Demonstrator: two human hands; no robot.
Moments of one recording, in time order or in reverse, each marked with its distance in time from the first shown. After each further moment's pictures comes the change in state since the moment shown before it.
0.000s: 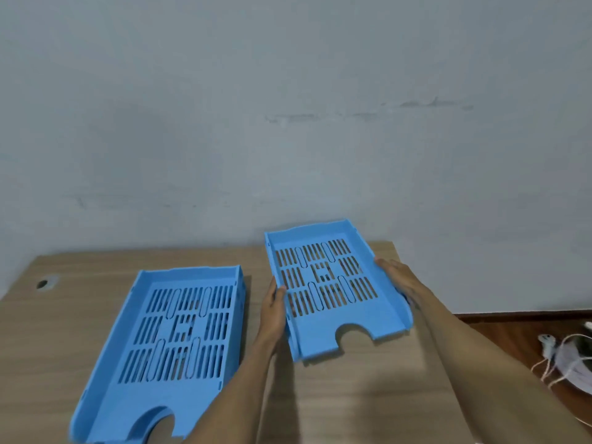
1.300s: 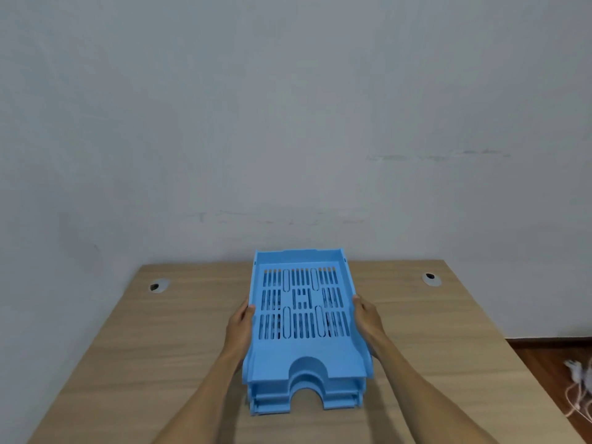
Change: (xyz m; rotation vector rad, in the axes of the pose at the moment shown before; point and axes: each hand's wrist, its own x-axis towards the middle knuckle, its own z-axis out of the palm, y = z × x) left_hand -0.055 0.024 -0.379 0.143 0.016 0.165; right_hand -0.250 -0.065 0.340 0.065 0.125 -0.148
